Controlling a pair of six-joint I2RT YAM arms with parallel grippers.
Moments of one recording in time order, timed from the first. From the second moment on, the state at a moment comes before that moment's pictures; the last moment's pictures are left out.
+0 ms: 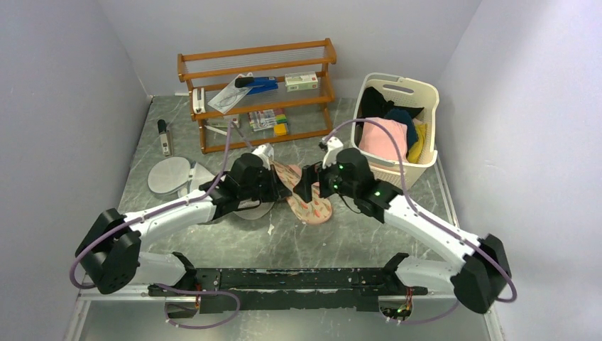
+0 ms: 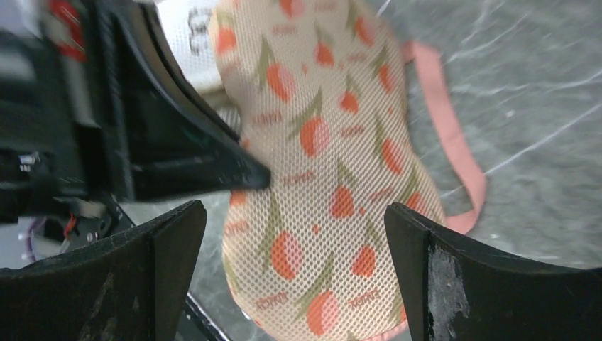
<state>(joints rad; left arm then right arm) -0.78 1.32 0.75 -0.01 0.13 -0.81 0.72 1.09 0.80 -0.17 -0.11 0.31</state>
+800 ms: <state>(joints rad) -0.73 1.29 0.86 -0.16 0.02 -0.91 0.85 0.96 0.58 -0.15 -0.19 0.46</state>
